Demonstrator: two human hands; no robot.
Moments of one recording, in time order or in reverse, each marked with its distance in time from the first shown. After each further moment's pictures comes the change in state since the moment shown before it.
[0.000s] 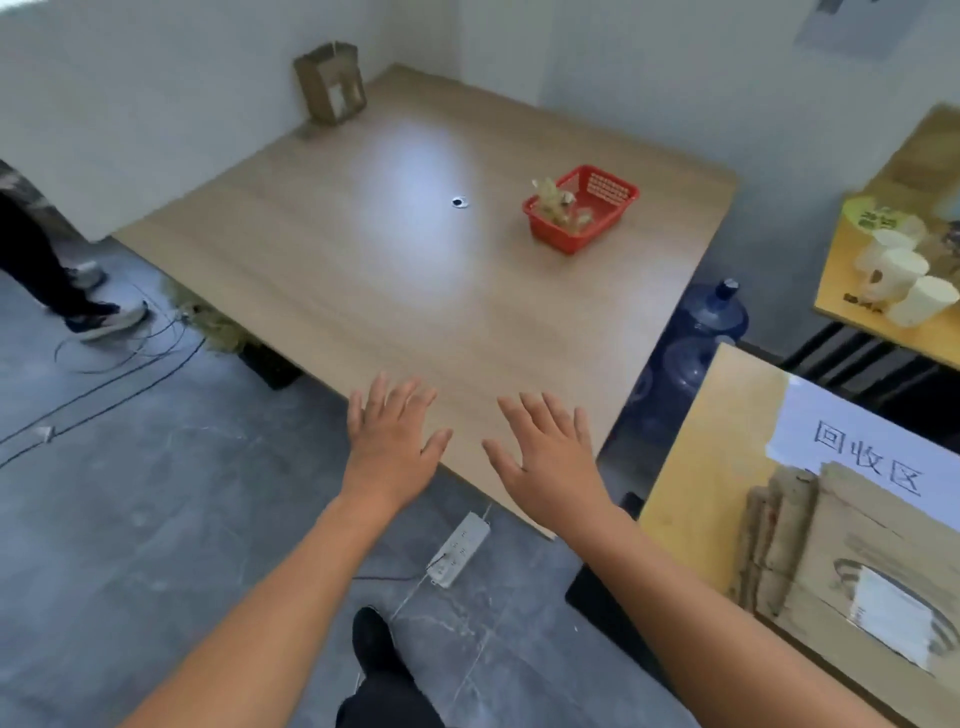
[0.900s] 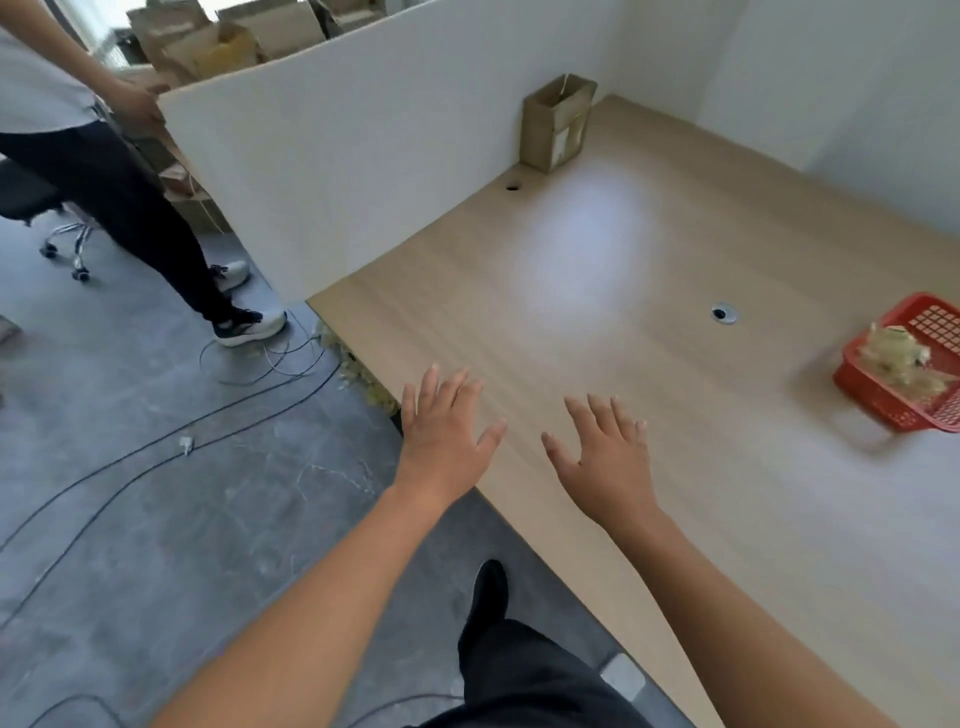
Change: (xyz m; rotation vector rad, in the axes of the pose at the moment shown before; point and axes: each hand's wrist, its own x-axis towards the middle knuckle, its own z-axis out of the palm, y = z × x) left_hand 0.293 -0.391 -0.123 -0.027 0.040 -0.168; right_hand 0.433 -0.285 0.129 -0.057 -0.054 0.026
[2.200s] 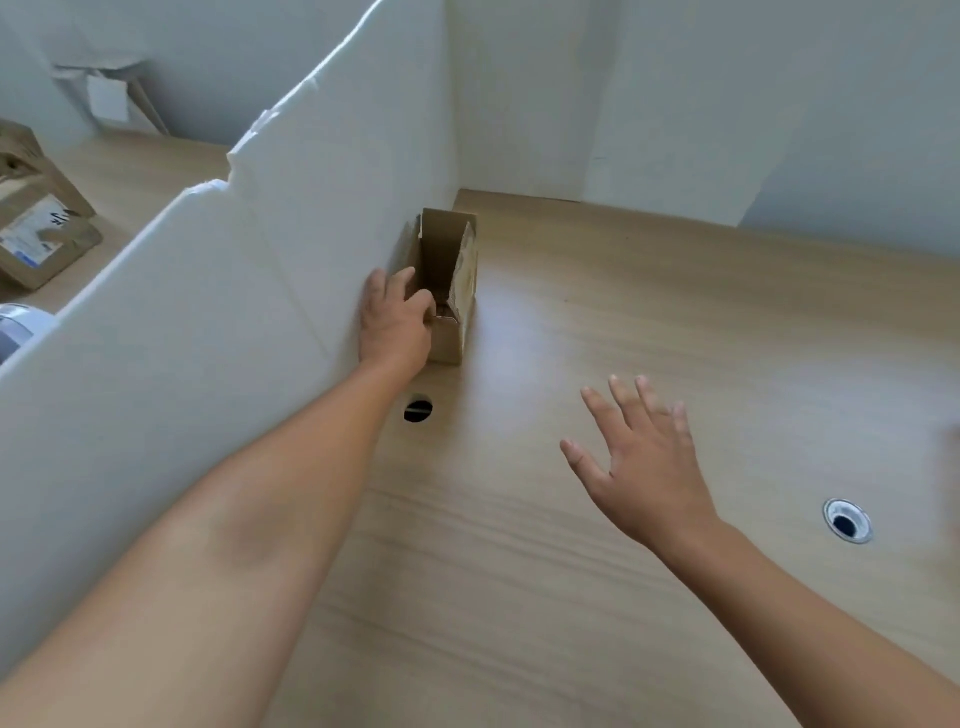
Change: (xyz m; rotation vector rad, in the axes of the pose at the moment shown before) left_hand 0.823 -0.012 0.069 0.062 -0.063 0.412; right_hand 0.549 0.005 -0.076 -0.123 0.211 0.379
